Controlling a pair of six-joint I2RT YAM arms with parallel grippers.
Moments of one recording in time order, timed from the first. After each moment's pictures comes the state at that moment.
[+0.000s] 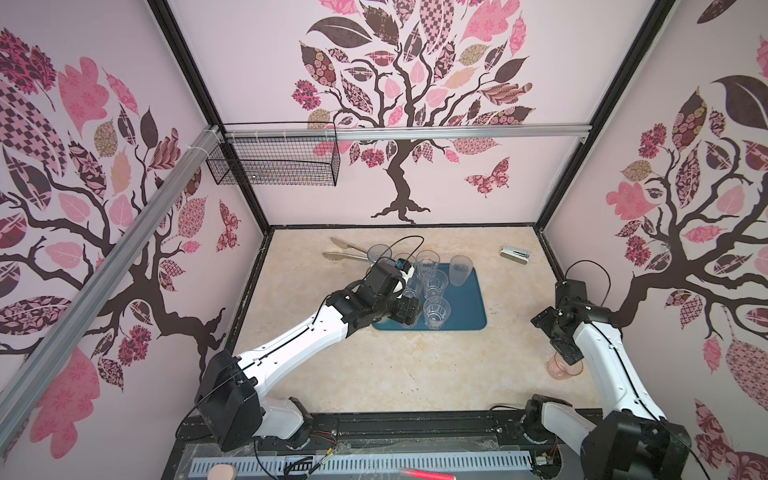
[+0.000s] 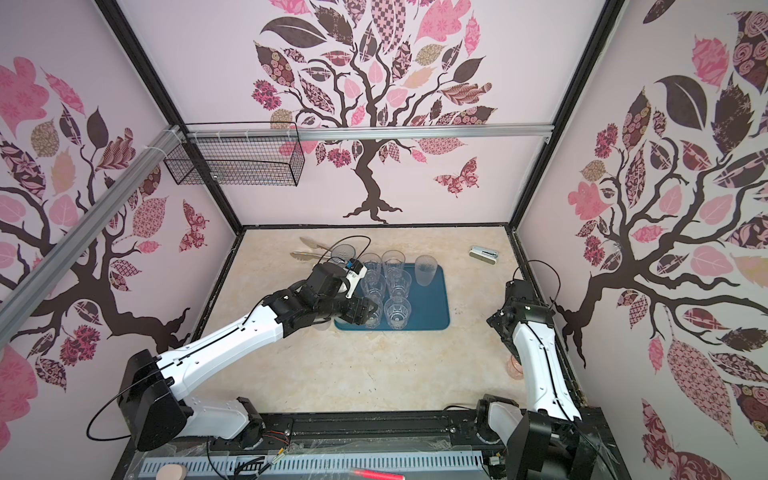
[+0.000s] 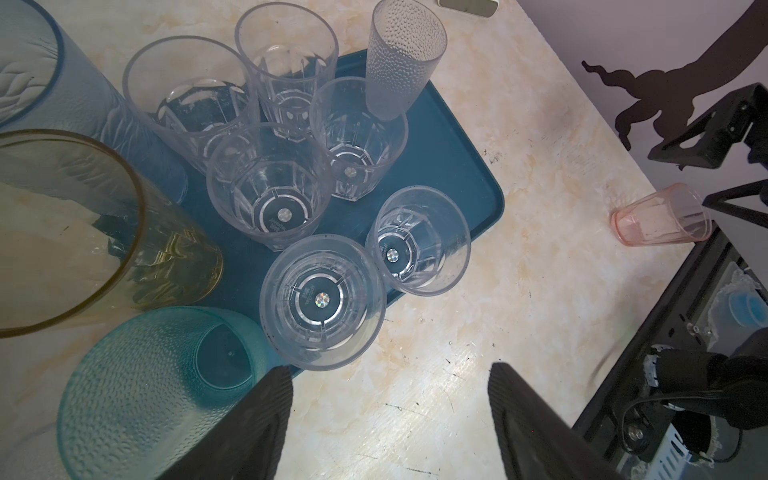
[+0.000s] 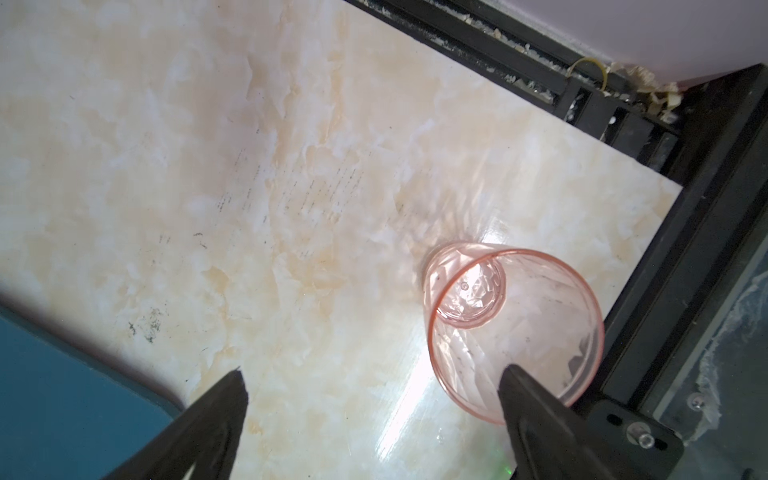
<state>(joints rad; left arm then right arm) -0.78 1.39 1.14 -0.50 0.08 -0.29 -0.25 1.07 0.81 -1.00 0.23 0.84</state>
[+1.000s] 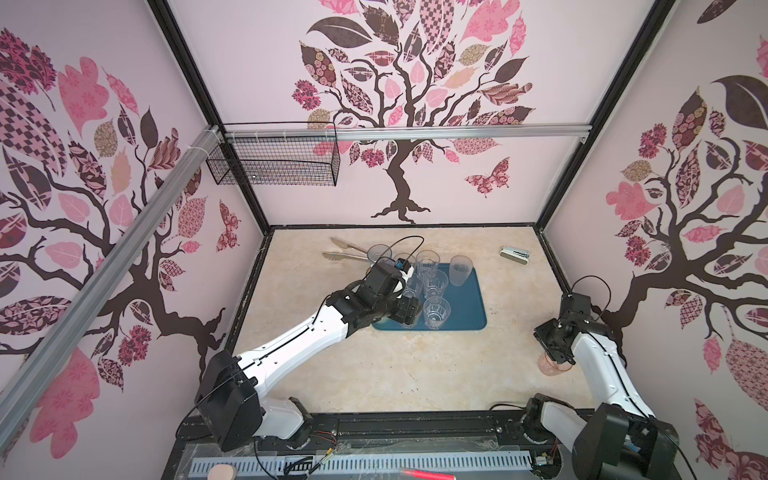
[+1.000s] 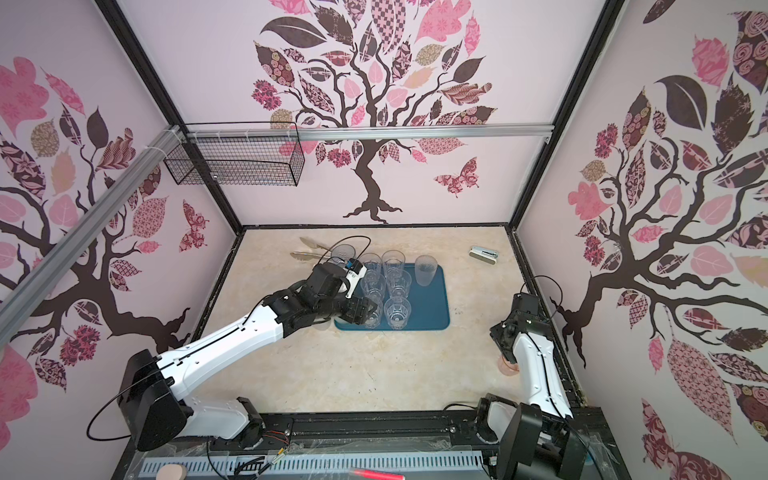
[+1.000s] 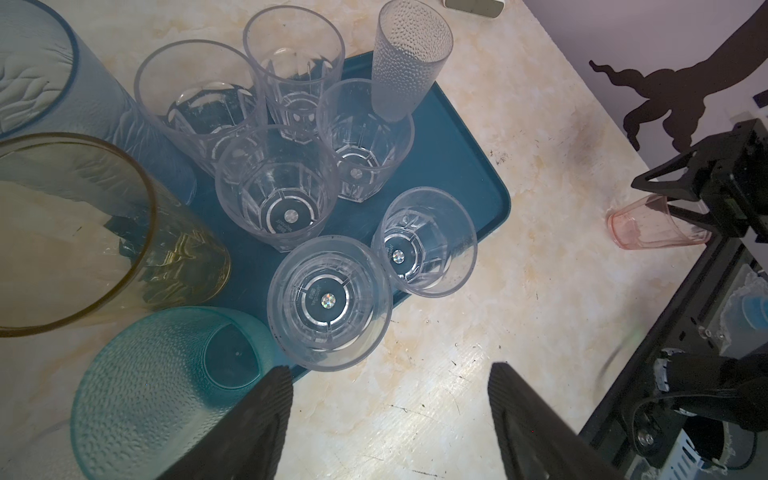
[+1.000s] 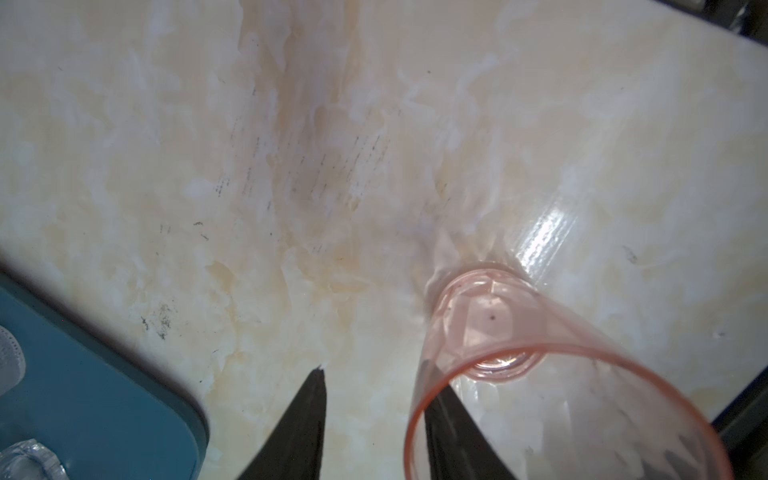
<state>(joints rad) -0.78 1.39 1.13 -0.50 0.06 -0.29 -0.35 1.05 0.64 -0.80 0.03 0.79</state>
